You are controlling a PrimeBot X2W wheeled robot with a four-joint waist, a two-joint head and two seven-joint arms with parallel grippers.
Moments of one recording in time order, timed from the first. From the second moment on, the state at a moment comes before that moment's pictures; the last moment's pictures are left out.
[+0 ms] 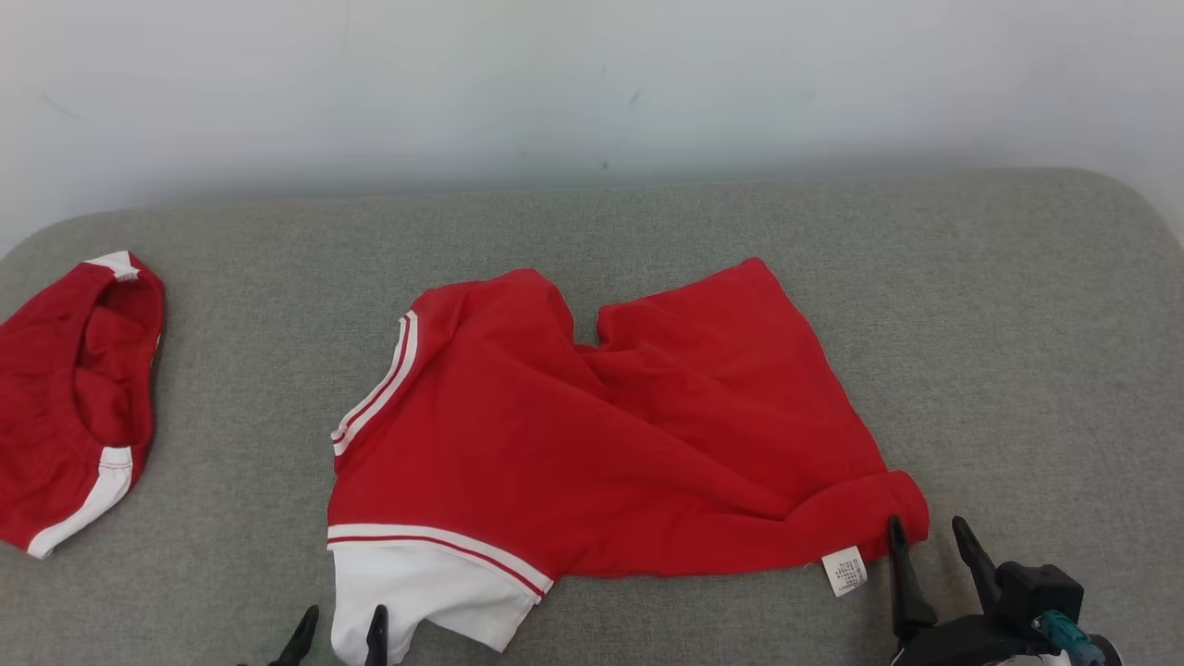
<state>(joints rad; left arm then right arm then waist) -0.01 0.14 -0.12 0.43 -0.25 -0.13 -0.26 -0.11 -0.10 -0.13 0.51 0.11 0.13 -0.26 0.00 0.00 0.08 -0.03</state>
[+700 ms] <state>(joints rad) -0.11 0.15 -0.20 0.56 -0.39 -0.13 -0.26 -0.20 -0.11 -0.10 0.63 0.15 0.13 -0.26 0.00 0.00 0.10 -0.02</state>
